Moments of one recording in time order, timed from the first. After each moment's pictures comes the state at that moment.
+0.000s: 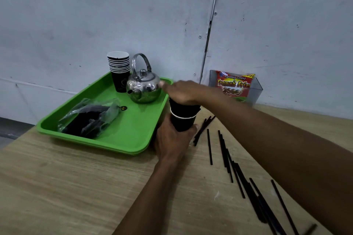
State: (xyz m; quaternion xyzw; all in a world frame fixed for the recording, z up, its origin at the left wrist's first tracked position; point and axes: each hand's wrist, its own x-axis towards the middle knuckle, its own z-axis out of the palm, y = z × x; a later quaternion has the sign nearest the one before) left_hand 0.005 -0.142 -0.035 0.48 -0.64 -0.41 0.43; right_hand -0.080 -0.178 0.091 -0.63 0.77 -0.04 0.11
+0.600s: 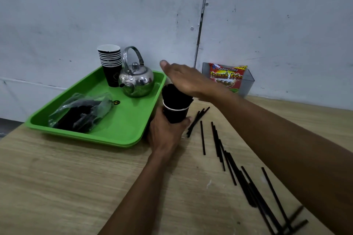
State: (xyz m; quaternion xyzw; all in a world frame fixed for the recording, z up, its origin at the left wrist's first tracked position) left_hand 0.006 -0.145 -0.035 0.49 -0.64 -0.40 0.44; right_hand -0.089 -0.153 0.095 -0.63 0.73 -0.23 0.12
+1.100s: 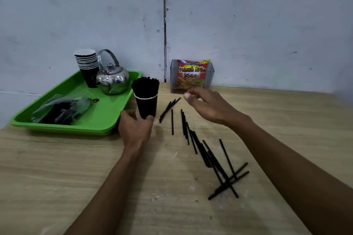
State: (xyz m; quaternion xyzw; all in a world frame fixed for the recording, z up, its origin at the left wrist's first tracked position) left_hand 0.026 -0.100 -0.027 0.55 -0.59 -0.39 0.45; right_hand -0.146 0.013 0.058 -0.57 0.75 -0.32 0.10
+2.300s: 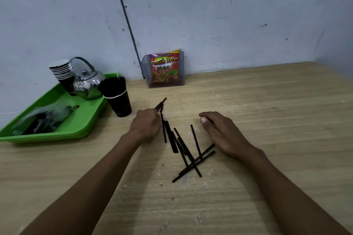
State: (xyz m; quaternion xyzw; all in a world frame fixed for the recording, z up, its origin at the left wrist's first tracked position) left_hand -0.045 -0.049 -0.013 0.38 -0.91 -0.12 0.09; right_hand -0.194 0.147 -0.040 -0.49 0.76 -0.41 0.11
